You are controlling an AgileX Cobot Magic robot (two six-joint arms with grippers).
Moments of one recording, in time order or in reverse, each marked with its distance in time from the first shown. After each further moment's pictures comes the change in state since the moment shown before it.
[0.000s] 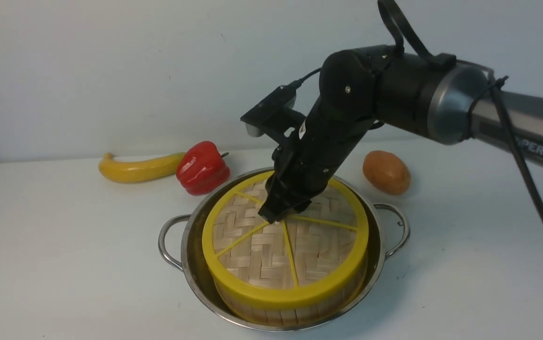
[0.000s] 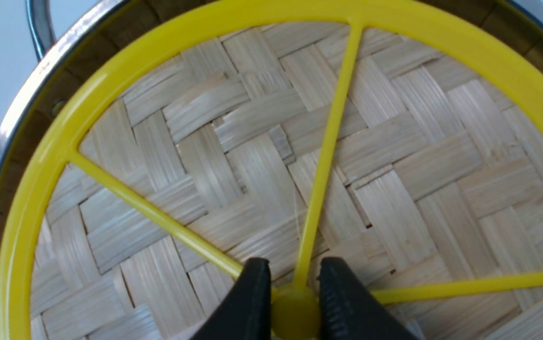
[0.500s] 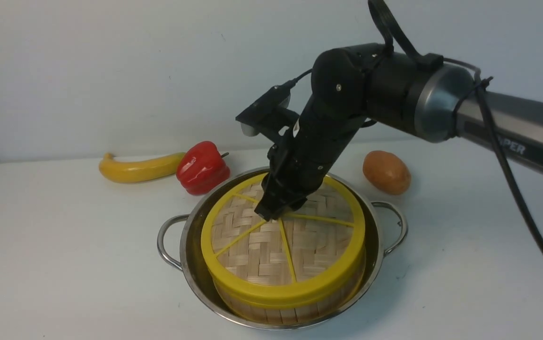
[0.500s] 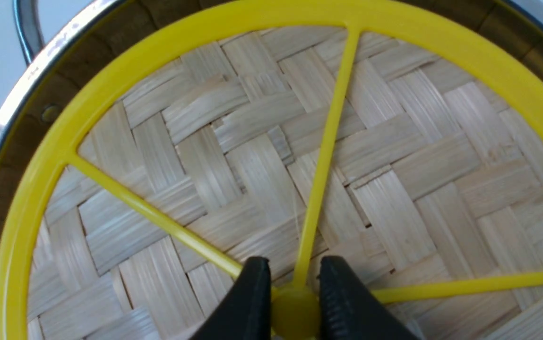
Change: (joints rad) right arm 0.000 0.045 -0.064 -0.011 0.044 0.003; left arm 0.000 0.000 0.000 0.000 0.000 0.001
